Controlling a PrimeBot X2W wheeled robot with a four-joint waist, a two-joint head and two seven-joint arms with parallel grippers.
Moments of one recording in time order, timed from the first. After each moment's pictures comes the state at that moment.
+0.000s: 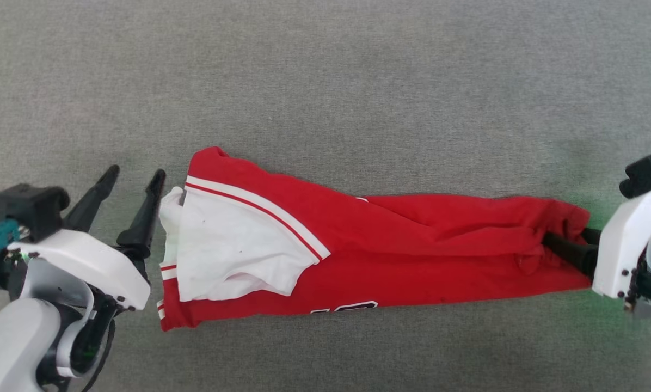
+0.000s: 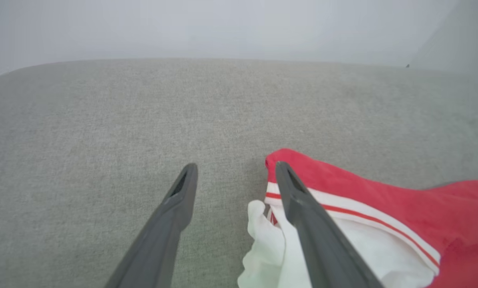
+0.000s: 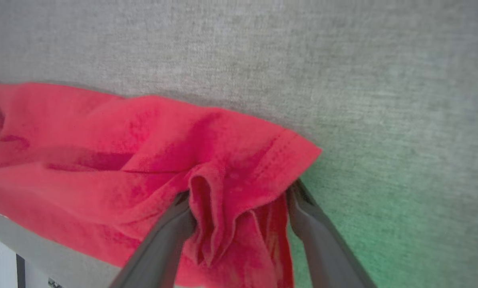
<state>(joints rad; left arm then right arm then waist) -0.35 0.77 -0.54 -0.08 -0.92 0.25 -0.03 -0.31 -0.42 0.04 0.10 0.74 0.13 0.92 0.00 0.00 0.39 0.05</state>
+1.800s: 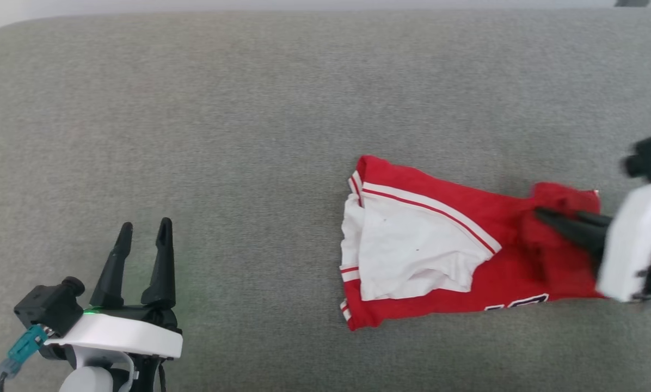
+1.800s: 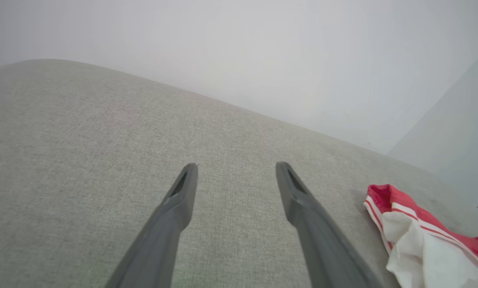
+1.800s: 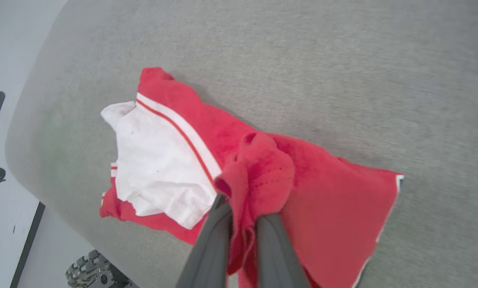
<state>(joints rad) -0.10 0.22 -0.09 0.14 -0.58 -0.13 -0.26 -0.31 -0.50 0.04 -0.14 0.89 0.13 0.94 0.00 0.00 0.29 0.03</state>
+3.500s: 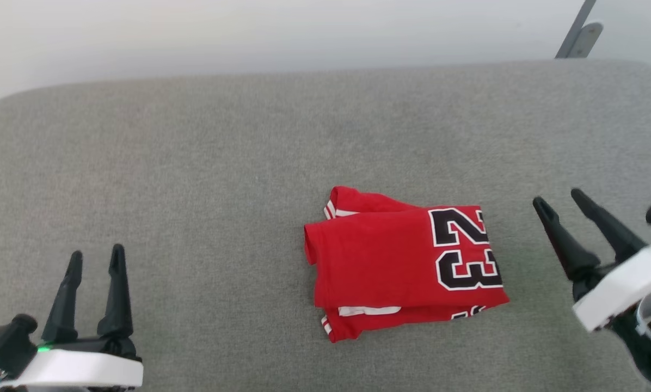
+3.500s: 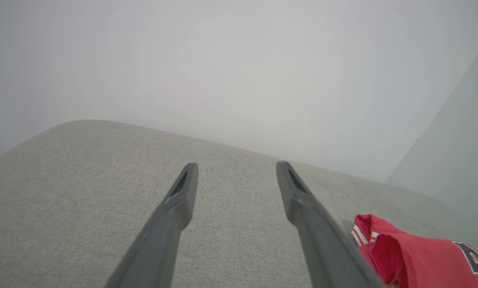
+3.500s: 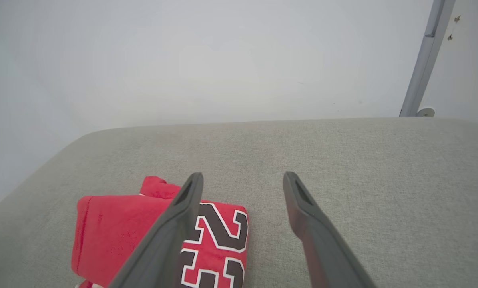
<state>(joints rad) 0.03 0.23 0.04 0.05 -0.54 -0.13 -0.26 -0.16 -0.46 0.14 -0.02 0.71 0.13 0.17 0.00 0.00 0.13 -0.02</state>
